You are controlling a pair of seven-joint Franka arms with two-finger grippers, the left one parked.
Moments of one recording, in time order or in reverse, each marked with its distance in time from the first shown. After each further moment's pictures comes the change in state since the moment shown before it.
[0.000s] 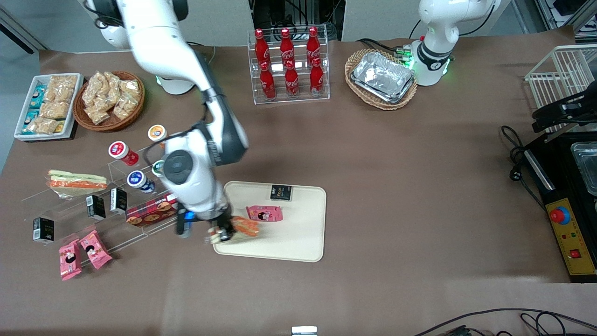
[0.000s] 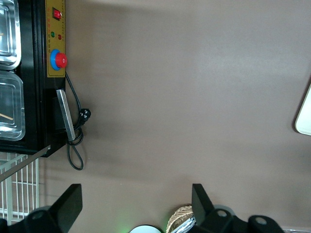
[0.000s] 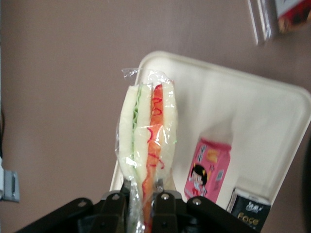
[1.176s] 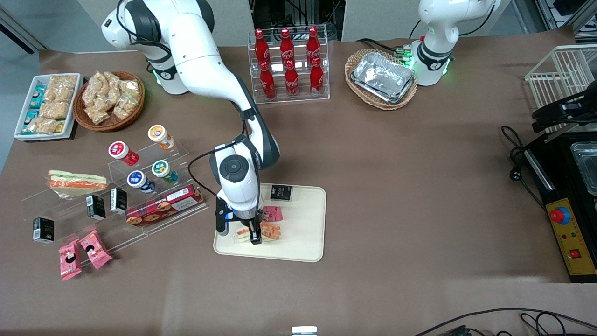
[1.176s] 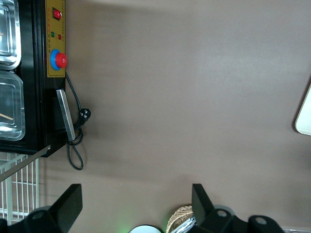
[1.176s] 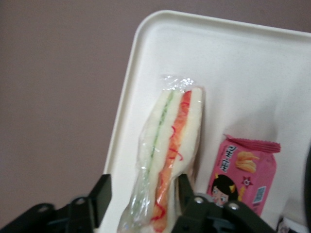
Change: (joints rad) arm 0.077 0.190 -0.010 0.013 0.000 0.224 0.104
